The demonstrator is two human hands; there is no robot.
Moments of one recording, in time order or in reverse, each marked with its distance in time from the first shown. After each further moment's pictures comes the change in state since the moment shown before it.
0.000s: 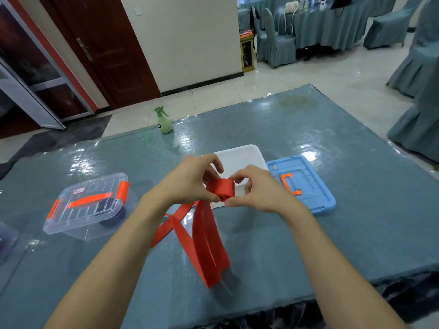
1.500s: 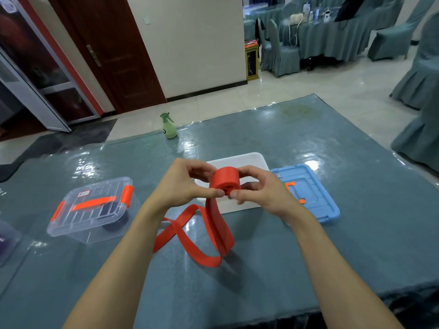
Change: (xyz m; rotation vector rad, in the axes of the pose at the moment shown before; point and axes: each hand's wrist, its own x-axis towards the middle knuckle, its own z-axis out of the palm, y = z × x) left_hand -0.018 -0.003 -0.012 -0.324 0.250 0.004; right_hand 0.000 -0.006 -0.002 0.632 -0.043 -0.112
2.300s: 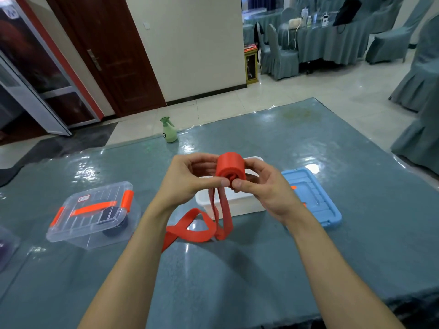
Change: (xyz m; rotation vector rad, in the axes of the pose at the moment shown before) left_hand 0.009 0.010 0.004 -0.336 0.087 0.006; right_hand 0.009 -0.017 0.004 0.179 0.053 -0.086
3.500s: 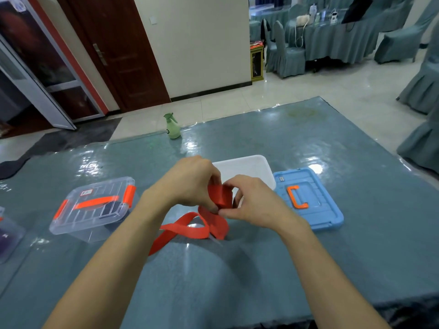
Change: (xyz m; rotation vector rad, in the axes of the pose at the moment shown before) left_hand 0.011 0.030 0.002 1.248 -0.395 0.041; right_hand 0.000 0.011 0.019 -0.918 -0.139 -0.001
